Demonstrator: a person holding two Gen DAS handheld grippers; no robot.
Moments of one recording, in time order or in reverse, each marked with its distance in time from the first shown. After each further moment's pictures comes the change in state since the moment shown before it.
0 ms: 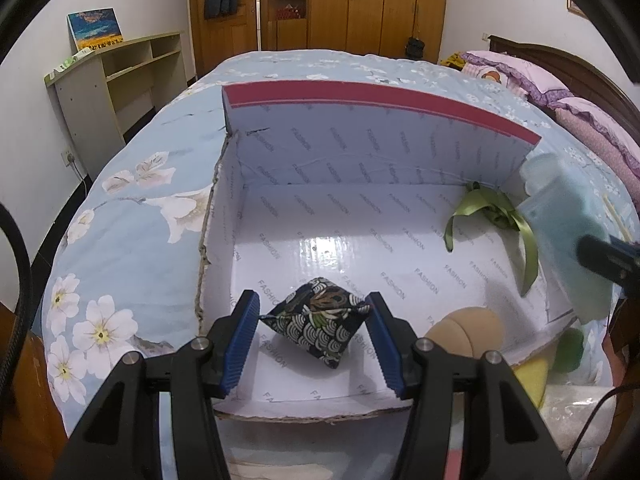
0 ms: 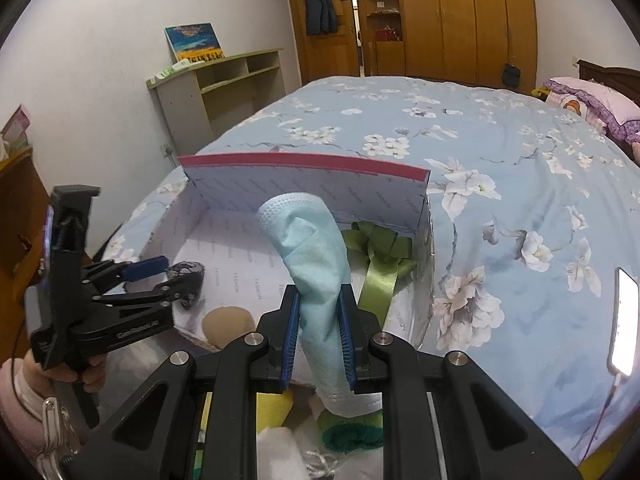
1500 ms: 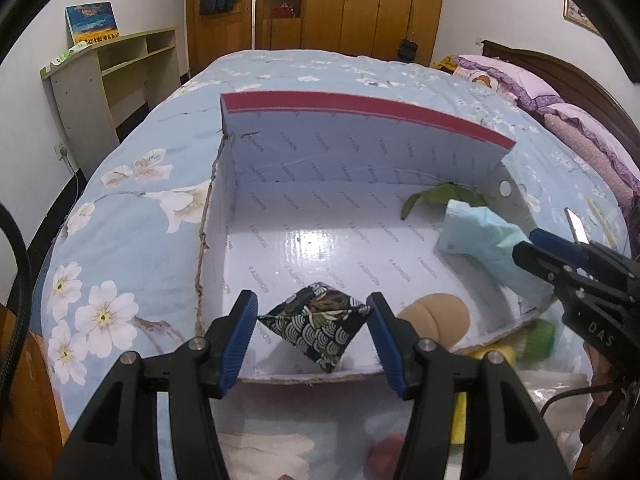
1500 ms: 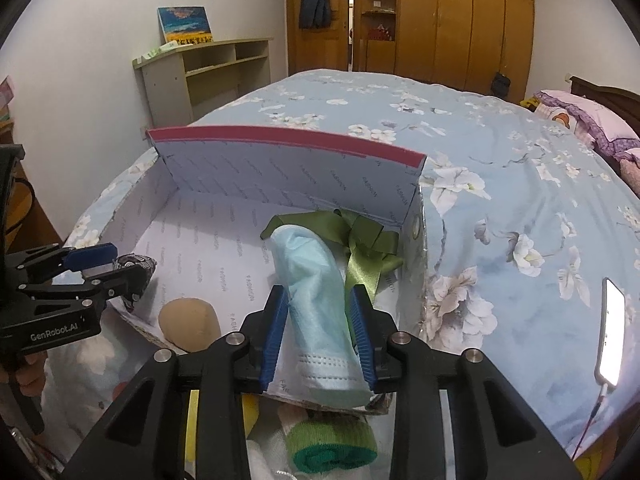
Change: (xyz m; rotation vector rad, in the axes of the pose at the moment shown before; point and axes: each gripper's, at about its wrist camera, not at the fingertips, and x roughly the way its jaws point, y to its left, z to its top) left arm -0.024 -0.003 -0.008 -0.014 0.000 -0.050; right arm 0.021 0.001 -0.006 -0.053 0.011 -0.096
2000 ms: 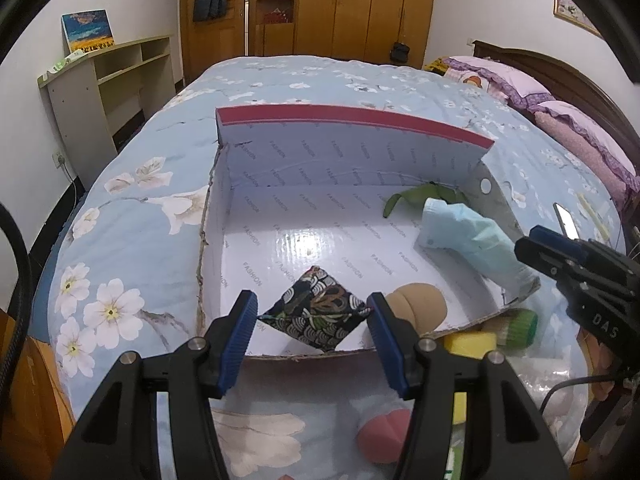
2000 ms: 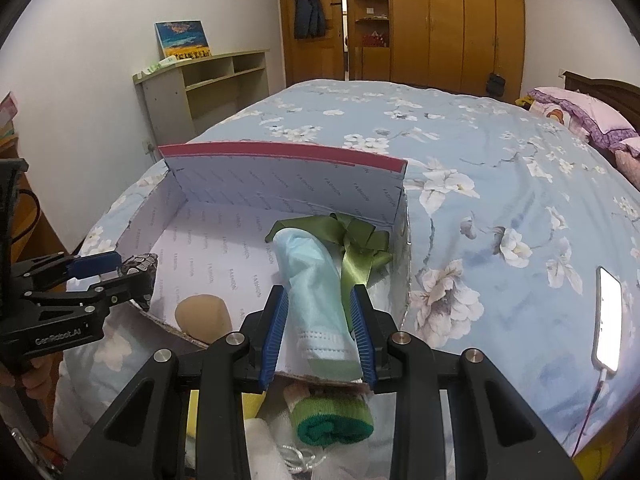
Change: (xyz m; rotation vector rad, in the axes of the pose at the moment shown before) left arm -0.020 -0.007 -0.003 0.022 -0.012 -0.012; right arm -0.024 -0.005 -0.007 0.036 -0.034 0.014
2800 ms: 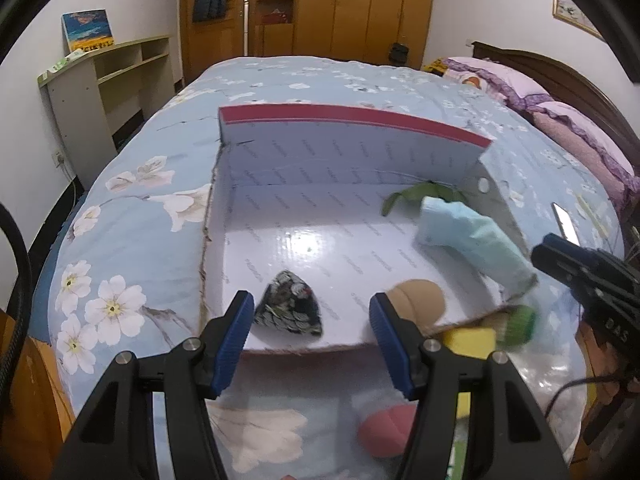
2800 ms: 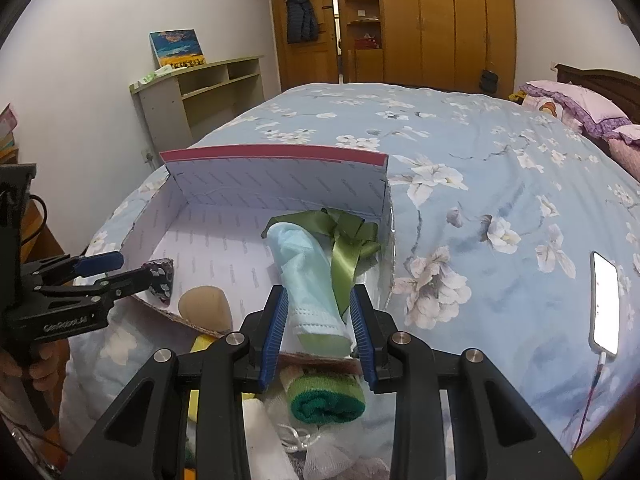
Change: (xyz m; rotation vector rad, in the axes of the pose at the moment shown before) left arm -0.004 0.002 -0.003 0.003 0.001 -0.014; right arm -0.017 -0.009 -0.011 0.039 -0.013 0.001
